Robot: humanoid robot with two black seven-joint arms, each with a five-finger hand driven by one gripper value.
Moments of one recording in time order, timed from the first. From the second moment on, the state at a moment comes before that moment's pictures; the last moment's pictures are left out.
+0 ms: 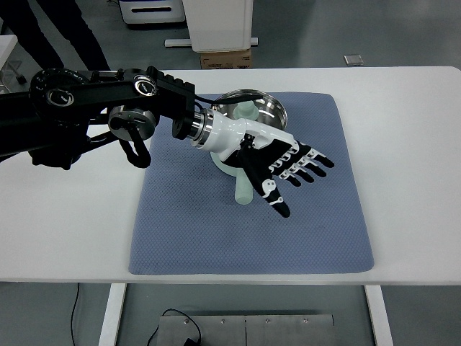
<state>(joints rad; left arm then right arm) -1.55 0.27 0.22 -1.19 0.10 -0.59 0.06 0.02 0.00 0.66 0.16 -0.04 -0.09 -0.05</state>
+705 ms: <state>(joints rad) -1.55 0.30 0.27 -1.18 0.22 -0.60 0.05 0.02 0.00 0.66 0.16 -0.04 -0.09 -0.05</state>
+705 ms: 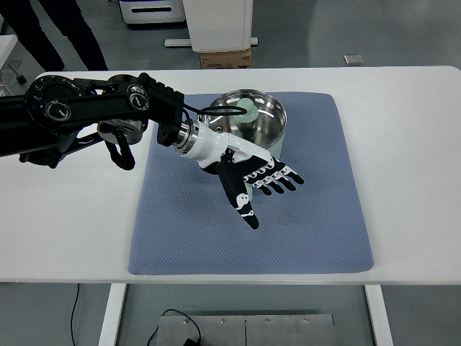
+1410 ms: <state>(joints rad) -1.56 0.34 0.30 -1.18 0.32 -0.61 0.05 0.02 0.00 0.66 0.16 -0.04 -0.09 -0.05</state>
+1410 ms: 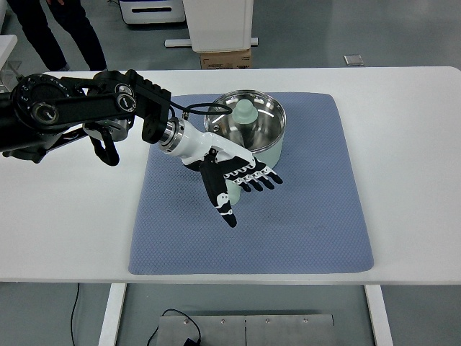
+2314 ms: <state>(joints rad) -1.59 0.44 0.36 -1.18 0.36 -0.61 0.05 0.02 0.00 0.66 0.16 -0.04 -0.09 -0.05</state>
